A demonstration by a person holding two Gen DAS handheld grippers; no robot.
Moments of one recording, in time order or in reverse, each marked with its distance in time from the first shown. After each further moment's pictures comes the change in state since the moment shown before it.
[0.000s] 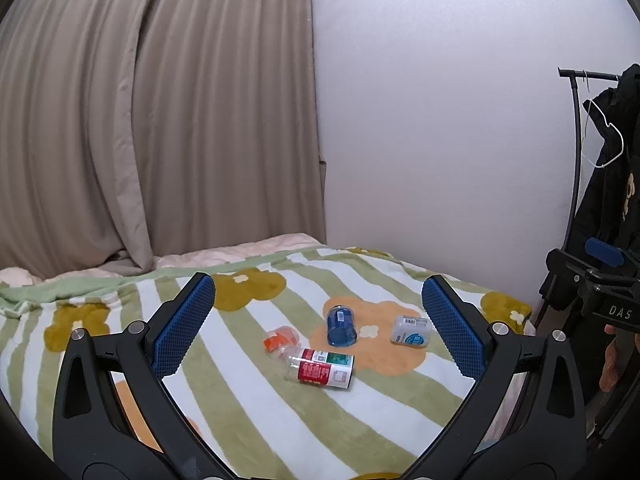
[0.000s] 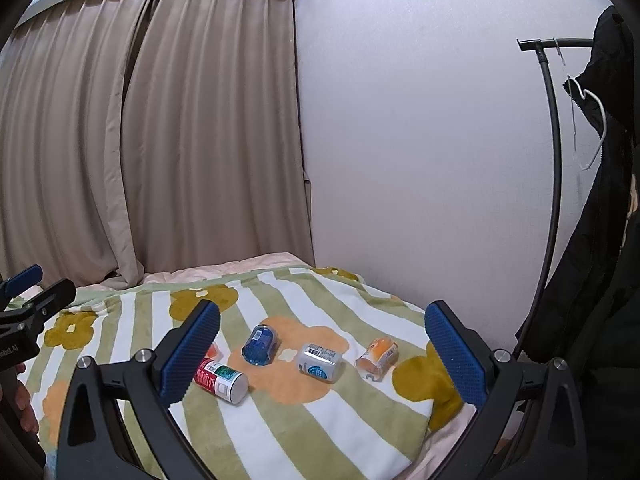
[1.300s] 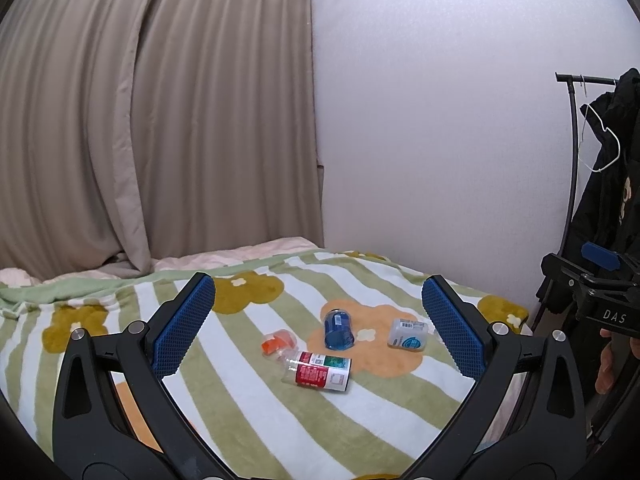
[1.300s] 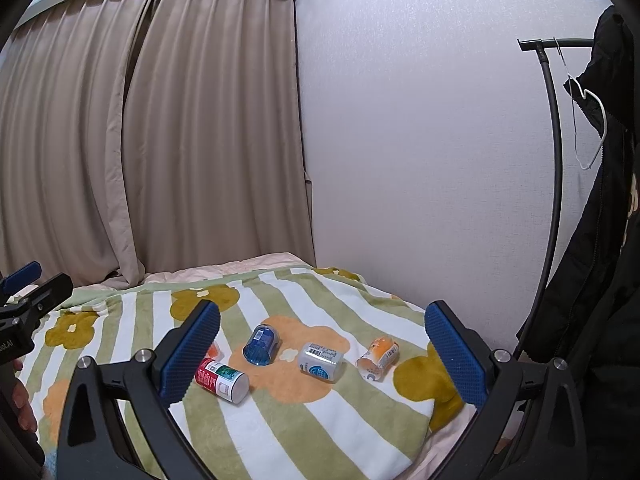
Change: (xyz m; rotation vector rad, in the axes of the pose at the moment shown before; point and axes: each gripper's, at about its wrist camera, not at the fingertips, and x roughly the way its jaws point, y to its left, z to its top) left arm 0.001 0.001 0.004 -0.008 -0.007 -0.006; right arm 0.000 -0.002 -0.002 0.005 -0.006 0.001
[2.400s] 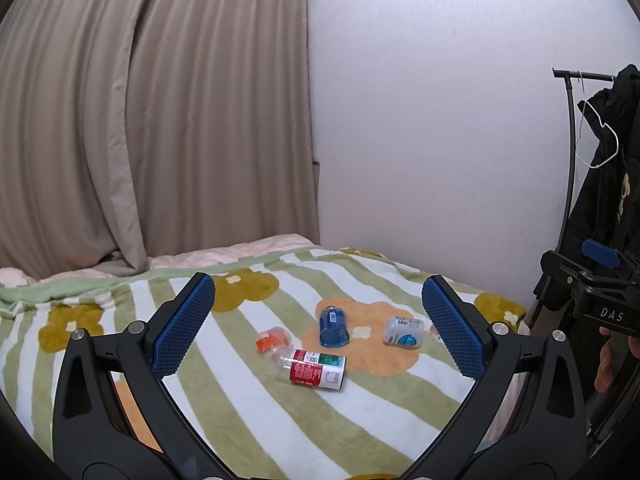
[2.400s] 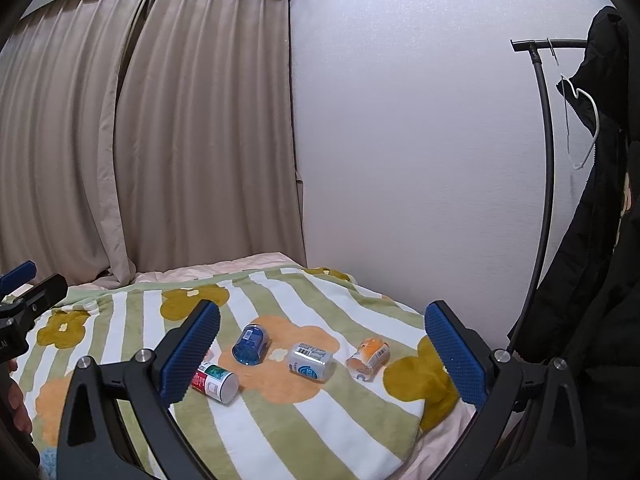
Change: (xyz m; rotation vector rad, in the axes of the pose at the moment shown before) left arm 0.003 -0.003 -0.005 0.002 0.005 -0.014; right arm 0.002 -0.010 -0.003 -0.003 -0.002 -0.026
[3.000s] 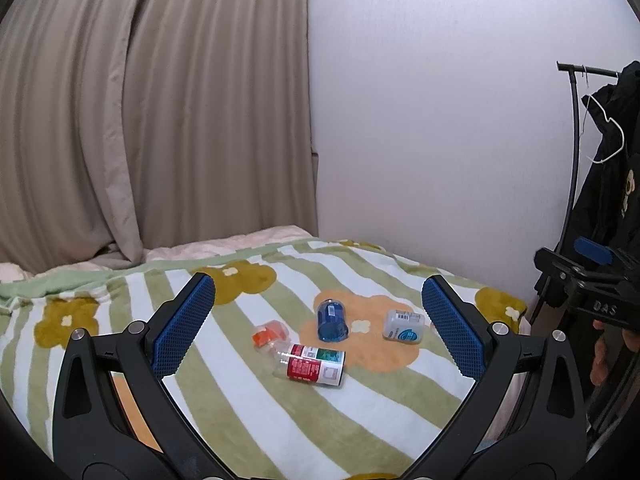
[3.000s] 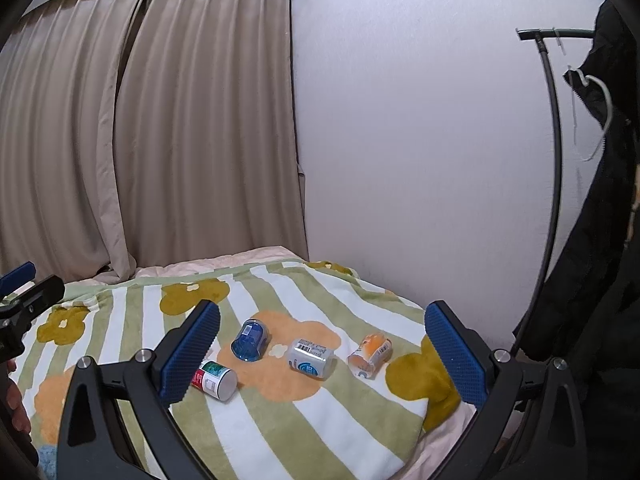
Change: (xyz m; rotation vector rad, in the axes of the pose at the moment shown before) left arm 0.017 0.002 -0.007 -0.004 0.040 -0.014; right arm 0.018 0.003 -0.004 -0.016 0.030 0.023
